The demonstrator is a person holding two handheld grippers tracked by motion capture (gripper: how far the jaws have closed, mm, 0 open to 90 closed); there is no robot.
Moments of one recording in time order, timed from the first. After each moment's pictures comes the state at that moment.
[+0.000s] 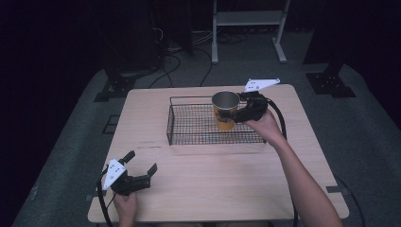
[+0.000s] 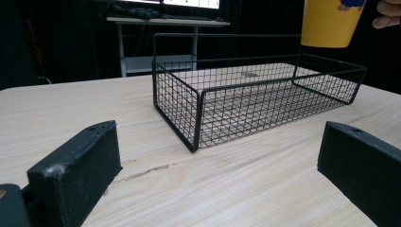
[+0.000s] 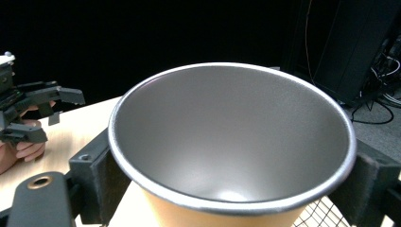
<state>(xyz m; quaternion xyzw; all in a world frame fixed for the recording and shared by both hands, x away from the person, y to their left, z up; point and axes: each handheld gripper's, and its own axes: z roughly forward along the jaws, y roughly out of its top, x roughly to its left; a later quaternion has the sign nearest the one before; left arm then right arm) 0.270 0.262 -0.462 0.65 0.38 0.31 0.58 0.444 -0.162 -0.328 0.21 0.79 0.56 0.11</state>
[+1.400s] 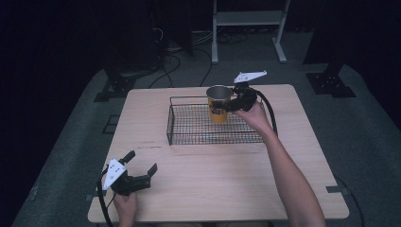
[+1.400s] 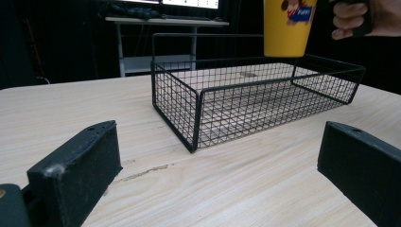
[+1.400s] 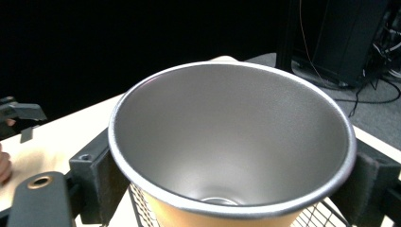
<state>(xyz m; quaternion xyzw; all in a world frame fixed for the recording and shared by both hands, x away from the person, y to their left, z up) 0.270 0.262 -0.462 0.65 0.38 0.31 0.58 0.498 -0.145 -0.348 0.26 0.79 0.55 0.08</state>
